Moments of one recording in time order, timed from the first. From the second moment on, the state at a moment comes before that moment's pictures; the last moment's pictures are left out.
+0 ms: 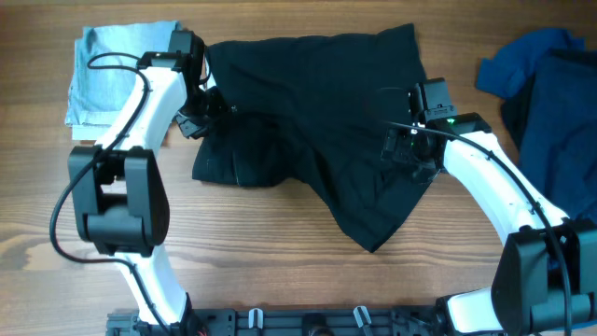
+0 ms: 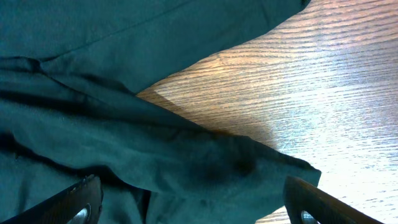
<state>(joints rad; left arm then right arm) -0.09 2.02 1.57 -1.03 0.15 -0.58 0.18 1.62 1.06 -0.75 0.09 0.36</state>
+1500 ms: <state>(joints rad) -0.17 2.03 1.57 -1.06 0.20 -0.58 0.18 1.62 1.06 -0.75 0.09 0.35</state>
